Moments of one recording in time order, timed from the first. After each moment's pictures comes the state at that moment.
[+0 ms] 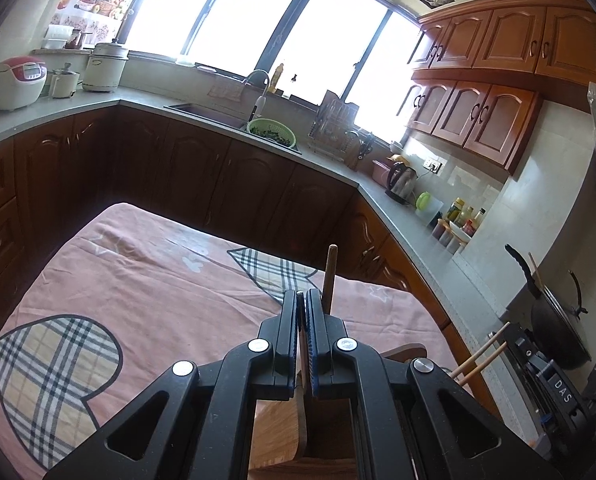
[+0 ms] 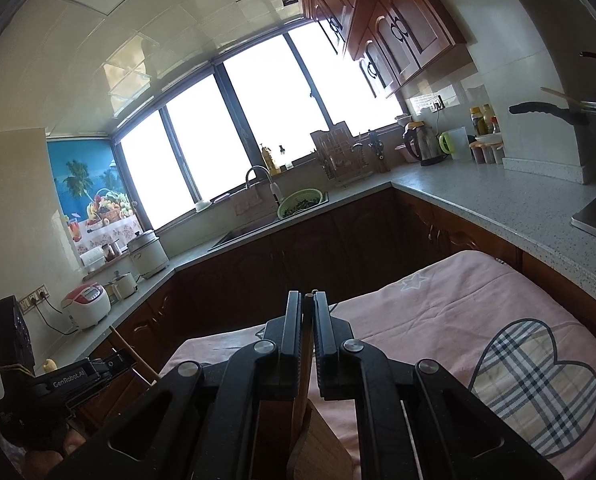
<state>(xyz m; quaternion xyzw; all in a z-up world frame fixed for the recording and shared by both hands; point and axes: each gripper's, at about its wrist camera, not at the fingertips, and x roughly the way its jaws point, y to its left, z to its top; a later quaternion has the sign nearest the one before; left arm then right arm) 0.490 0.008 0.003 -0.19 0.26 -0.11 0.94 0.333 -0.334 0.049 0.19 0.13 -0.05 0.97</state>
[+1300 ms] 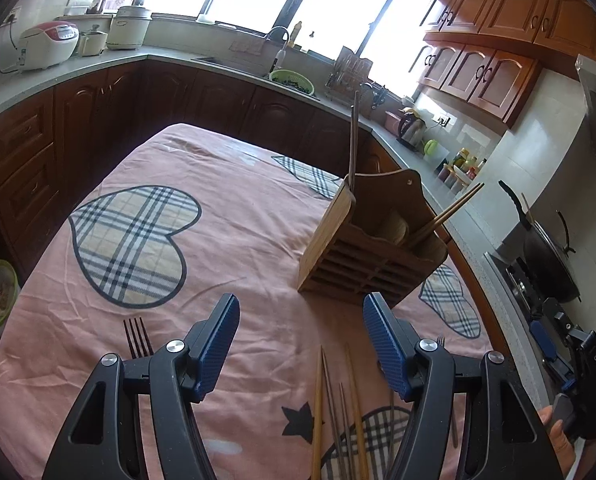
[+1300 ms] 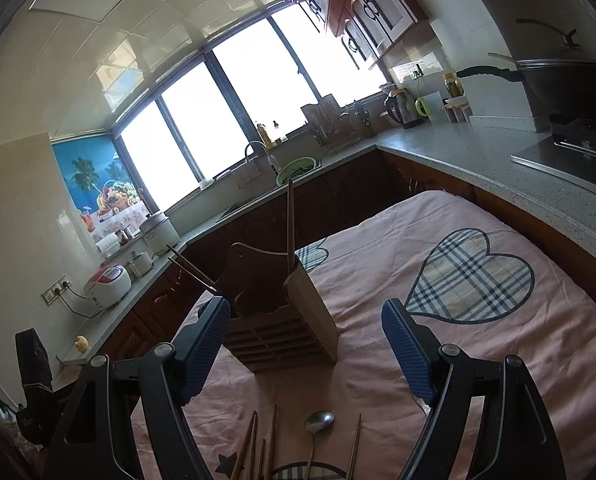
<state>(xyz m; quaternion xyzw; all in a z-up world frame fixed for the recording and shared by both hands) 0.281 0.054 0.005 -0.19 0.34 -0.10 0.91 0.177 -0.328 0.027 0.24 0.18 -0.04 0.95</state>
